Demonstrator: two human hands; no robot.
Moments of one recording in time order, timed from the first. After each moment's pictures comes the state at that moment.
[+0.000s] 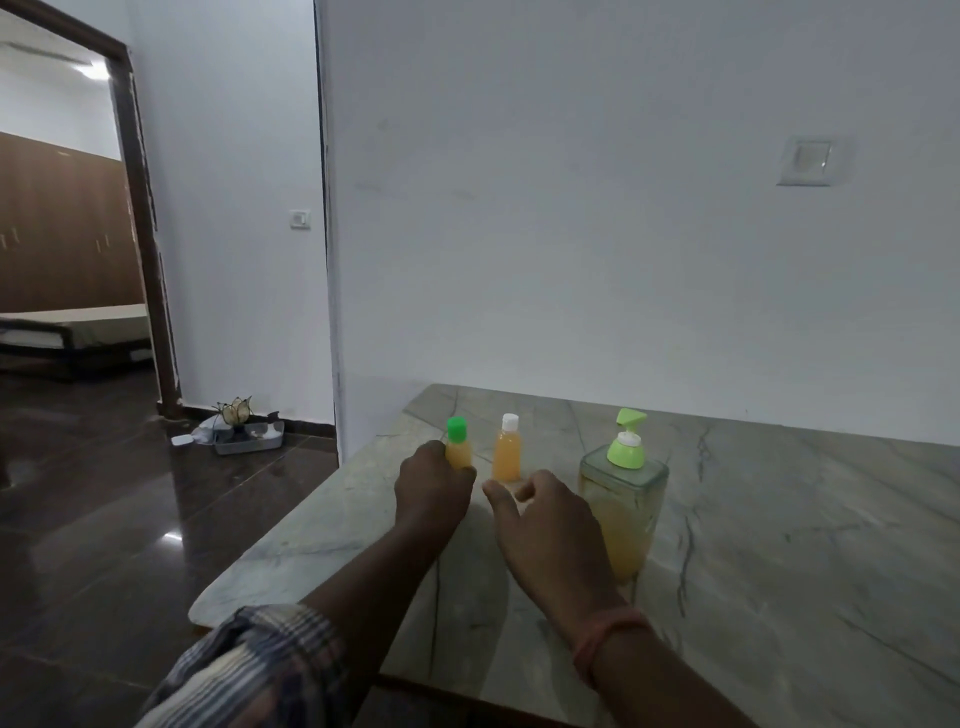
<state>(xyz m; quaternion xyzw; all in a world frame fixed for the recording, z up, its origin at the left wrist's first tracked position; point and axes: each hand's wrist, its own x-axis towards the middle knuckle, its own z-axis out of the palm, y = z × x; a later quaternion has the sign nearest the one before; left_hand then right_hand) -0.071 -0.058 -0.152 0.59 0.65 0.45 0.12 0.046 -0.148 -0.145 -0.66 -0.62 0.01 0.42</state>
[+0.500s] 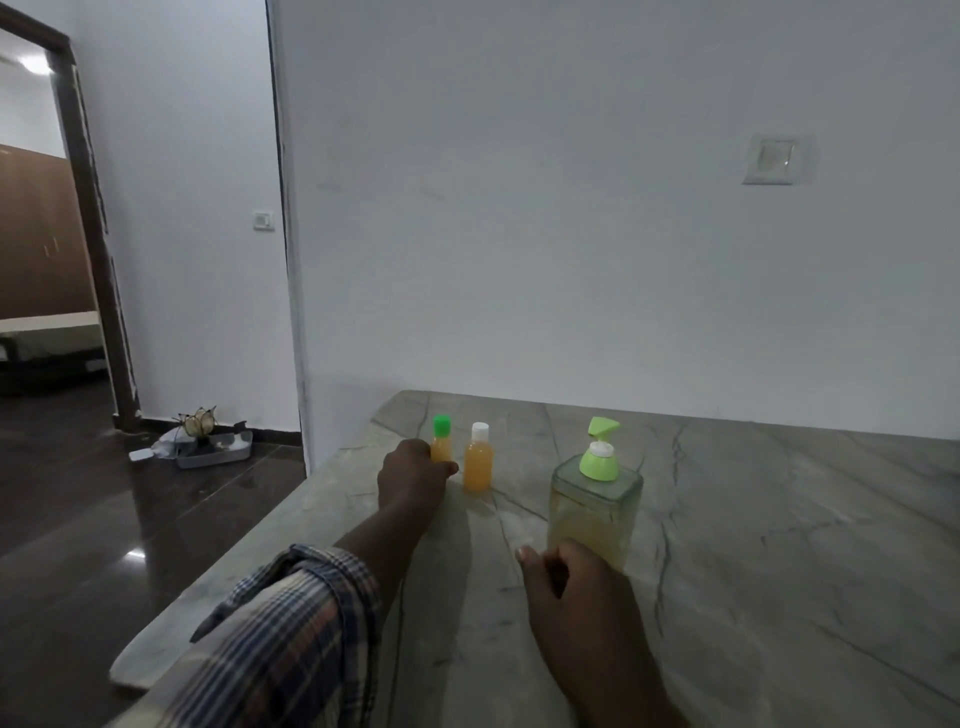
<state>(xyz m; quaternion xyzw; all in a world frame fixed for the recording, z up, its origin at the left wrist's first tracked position) -0.054 0.013 -0.158 0.59 0.67 0.42 0.16 0.093 -0.171 -0.182 -0.67 -0.59 0.05 0.45</state>
